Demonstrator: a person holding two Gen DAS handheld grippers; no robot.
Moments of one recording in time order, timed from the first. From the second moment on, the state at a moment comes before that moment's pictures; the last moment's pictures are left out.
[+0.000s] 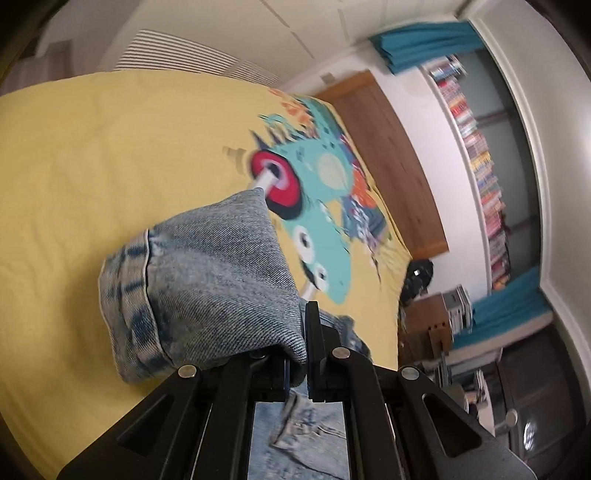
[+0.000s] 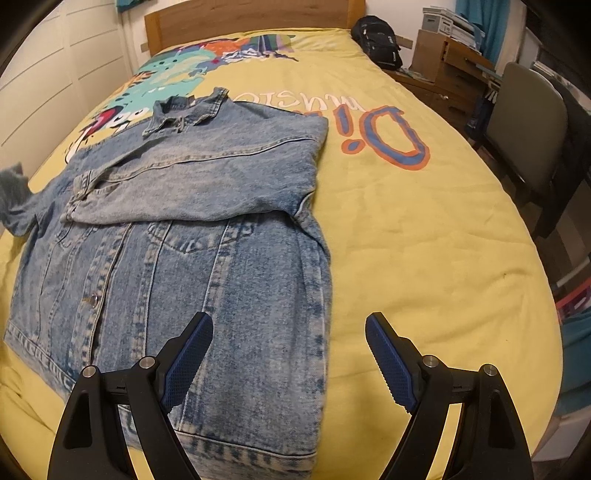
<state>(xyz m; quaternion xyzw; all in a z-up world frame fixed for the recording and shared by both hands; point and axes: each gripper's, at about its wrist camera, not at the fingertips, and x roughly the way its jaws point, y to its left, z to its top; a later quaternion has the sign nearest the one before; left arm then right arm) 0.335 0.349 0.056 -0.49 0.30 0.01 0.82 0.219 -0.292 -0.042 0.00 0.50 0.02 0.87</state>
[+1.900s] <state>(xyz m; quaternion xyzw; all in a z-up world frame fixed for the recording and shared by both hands) 0.383 0.001 -0.037 -0.25 0.53 -0.17 0.79 0.205 -0.365 -0.060 0.05 0.50 -0.01 0.86</state>
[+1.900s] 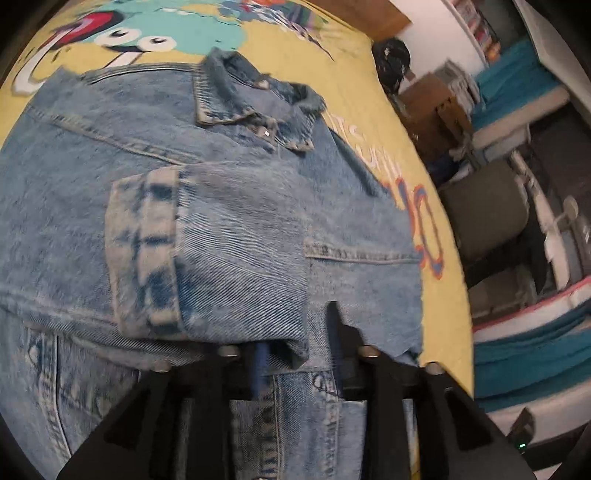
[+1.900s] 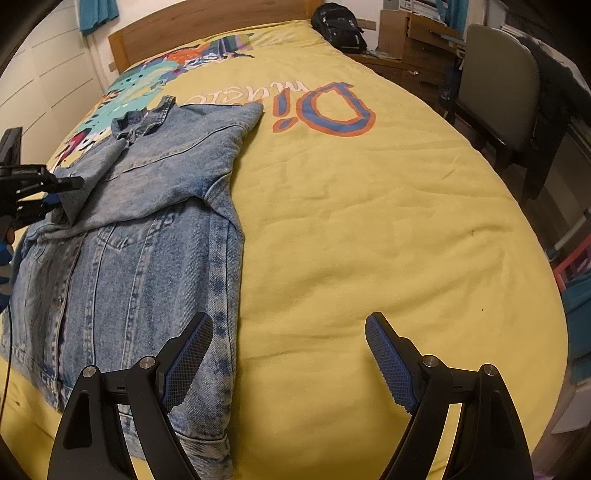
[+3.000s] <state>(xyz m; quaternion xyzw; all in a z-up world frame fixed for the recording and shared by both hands) 0.410 0.039 -0.032 -0.38 0.48 -0.08 0.78 0.202 -0.390 -0.069 0.08 0.50 -0.01 0.87</state>
